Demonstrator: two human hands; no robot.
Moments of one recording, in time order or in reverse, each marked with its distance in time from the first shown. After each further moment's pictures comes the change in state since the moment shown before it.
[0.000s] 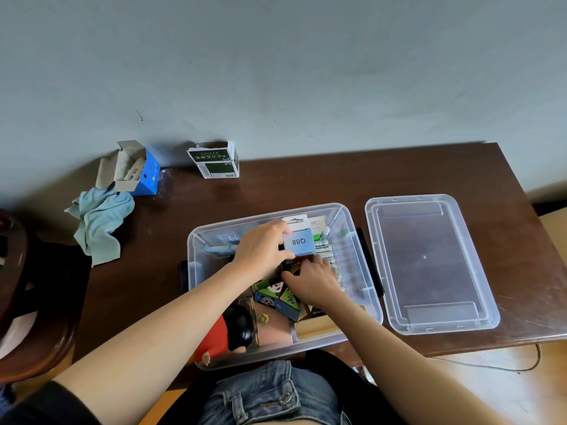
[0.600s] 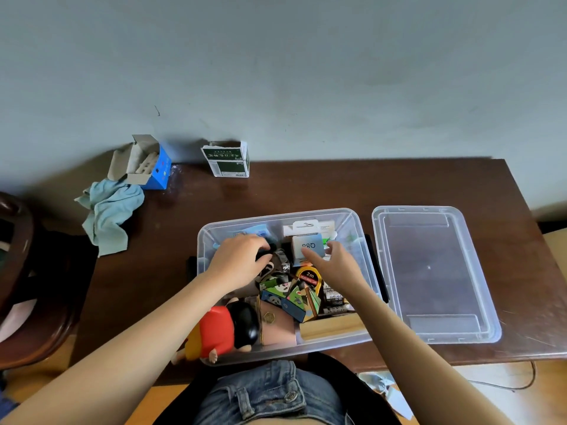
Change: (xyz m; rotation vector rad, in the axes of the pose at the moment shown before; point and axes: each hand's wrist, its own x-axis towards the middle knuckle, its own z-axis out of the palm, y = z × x) left_hand -0.032 -0.044 -0.012 0.024 -0.011 -0.012; right_hand 0.004 0.016 -0.028 0.412 0.155 0.015
